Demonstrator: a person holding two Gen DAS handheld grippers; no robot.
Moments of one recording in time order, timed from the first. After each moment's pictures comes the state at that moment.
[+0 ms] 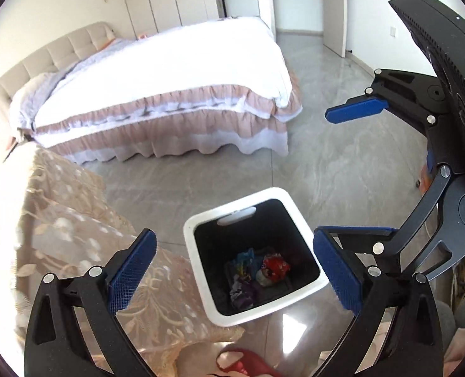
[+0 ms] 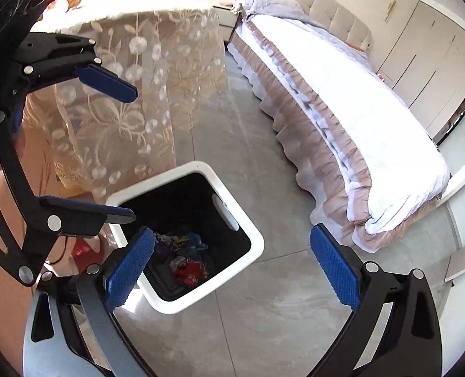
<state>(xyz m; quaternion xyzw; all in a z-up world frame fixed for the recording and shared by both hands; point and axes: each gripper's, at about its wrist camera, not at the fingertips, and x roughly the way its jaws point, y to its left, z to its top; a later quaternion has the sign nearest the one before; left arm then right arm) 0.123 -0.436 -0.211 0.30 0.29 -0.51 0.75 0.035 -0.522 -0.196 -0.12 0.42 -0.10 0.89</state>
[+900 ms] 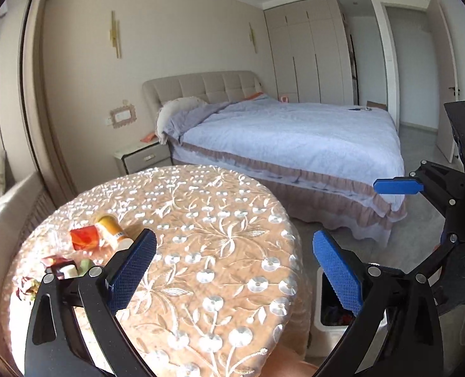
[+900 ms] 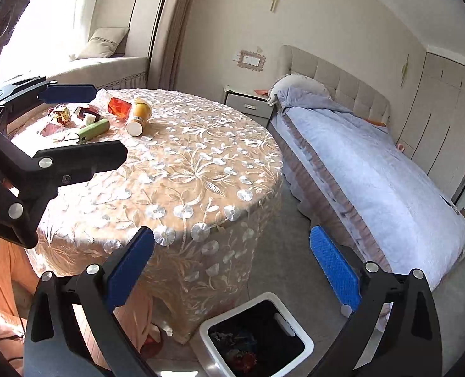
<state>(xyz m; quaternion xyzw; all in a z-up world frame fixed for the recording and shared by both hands) 0.154 -0.240 -0.070 0.14 0.18 -0.28 0.93 0.094 -0.378 -0.075 -0.12 0.28 0.01 0.95</state>
